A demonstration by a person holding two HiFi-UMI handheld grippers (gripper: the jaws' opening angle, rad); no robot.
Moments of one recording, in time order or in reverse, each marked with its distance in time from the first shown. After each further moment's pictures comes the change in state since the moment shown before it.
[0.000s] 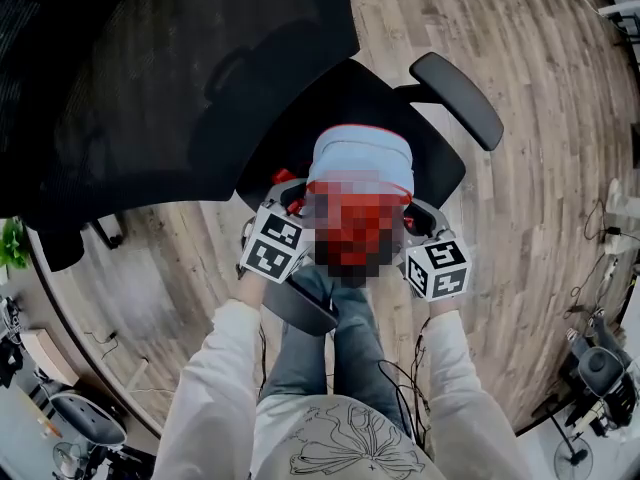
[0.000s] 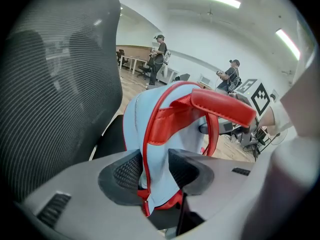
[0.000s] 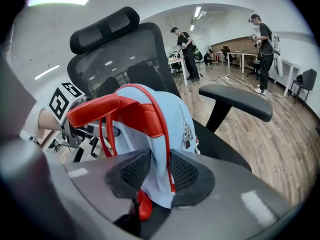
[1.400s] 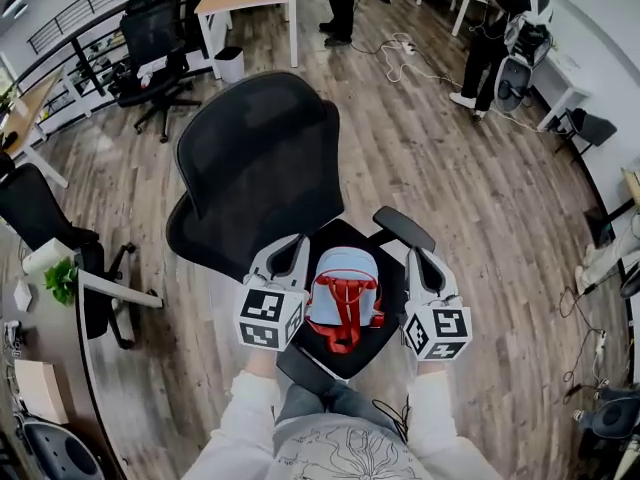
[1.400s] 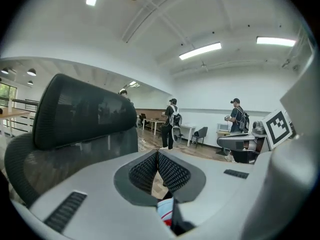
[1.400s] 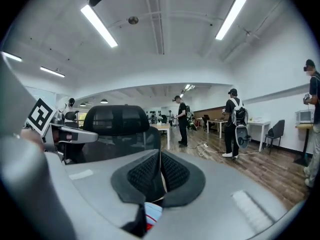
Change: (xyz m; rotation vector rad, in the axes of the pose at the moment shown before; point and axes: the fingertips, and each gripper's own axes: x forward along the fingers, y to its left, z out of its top) left arm -0.329 -0.057 0.223 0.006 -0.687 0.311; right arm -0.274 0.105 0.259 -0.132 -0.692 -0.258
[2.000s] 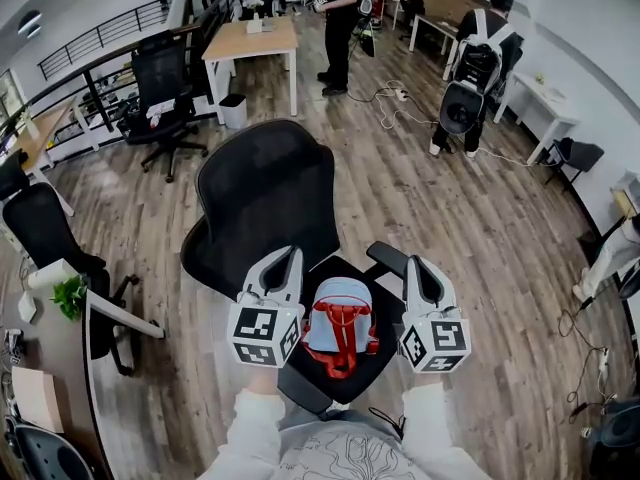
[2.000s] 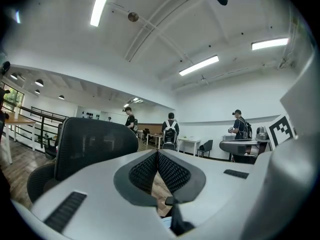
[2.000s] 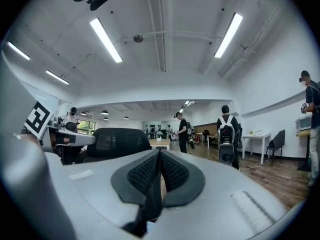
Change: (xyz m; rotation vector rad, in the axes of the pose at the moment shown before) left arm -0.059 -0.018 0.084 0.010 -0.190 0.052; right arm -0.044 0.018 0.090 -0.024 -0.190 -0.003
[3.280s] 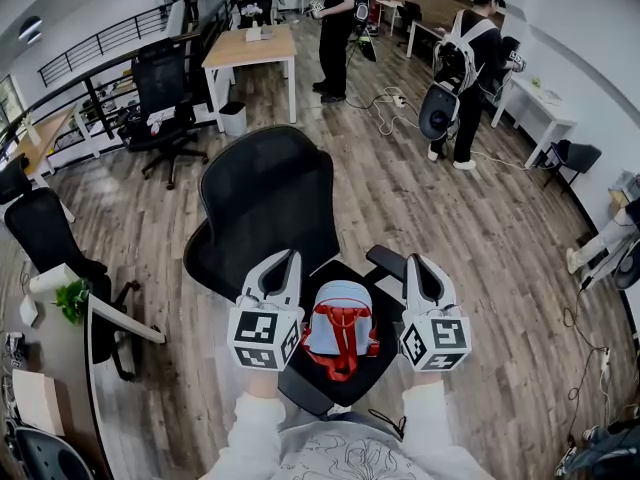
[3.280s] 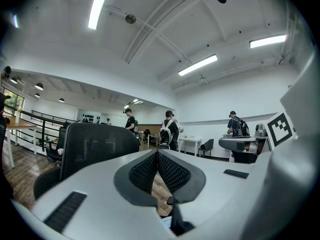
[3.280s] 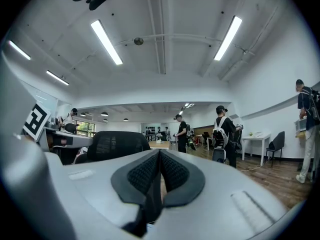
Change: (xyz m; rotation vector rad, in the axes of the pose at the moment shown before) left arm -0.013 -0.006 0.009 0.026 -0.004 0.013; right arm -0.008 0.001 0.015 -0.001 -0.023 -0.005
